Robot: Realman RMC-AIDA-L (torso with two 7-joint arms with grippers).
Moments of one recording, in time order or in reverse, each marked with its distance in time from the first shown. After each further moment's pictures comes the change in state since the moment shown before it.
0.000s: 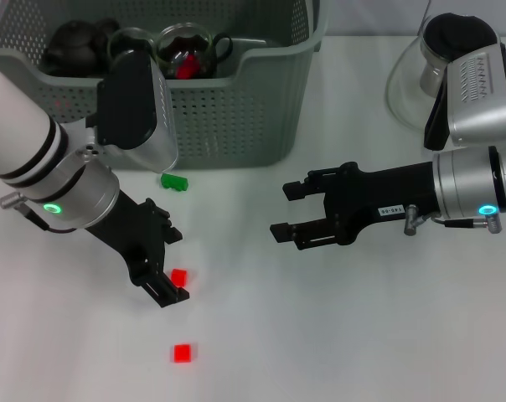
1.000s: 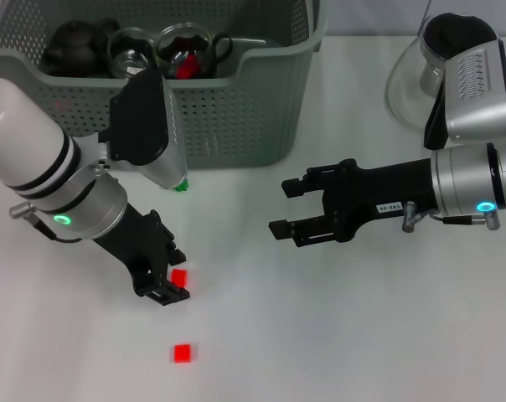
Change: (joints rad) left arm -0.005 -0.002 0.040 -0.056 0.008 -0.043 -0.001; right arm 0.007 0.000 -0.001 0.000 0.000 0.006 0.000
